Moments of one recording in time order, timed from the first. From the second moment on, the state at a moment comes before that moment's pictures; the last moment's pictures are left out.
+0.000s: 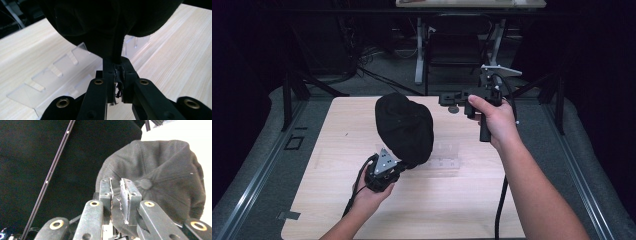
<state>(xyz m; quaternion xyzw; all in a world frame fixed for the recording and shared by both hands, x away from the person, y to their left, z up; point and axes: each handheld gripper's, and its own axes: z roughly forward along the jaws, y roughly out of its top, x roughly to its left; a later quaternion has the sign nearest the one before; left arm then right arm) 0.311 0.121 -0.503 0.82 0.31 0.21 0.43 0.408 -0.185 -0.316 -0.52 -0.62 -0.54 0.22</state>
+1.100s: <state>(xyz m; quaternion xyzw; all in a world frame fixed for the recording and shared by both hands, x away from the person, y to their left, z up) 0.301 0.173 -0.513 0.79 0.38 0.20 0.45 0.384 -0.213 -0.316 -0.54 -0.66 -0.51 0.10</state>
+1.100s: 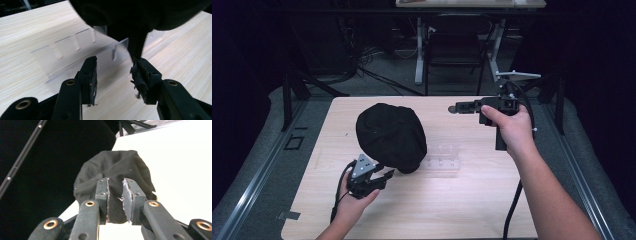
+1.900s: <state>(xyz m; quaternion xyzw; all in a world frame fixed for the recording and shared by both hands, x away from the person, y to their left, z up) 0.307 0.234 -0.538 0.75 0.46 0.20 0.44 0.351 -0.238 -0.362 -0.55 -0.70 -0.46 -0.02</state>
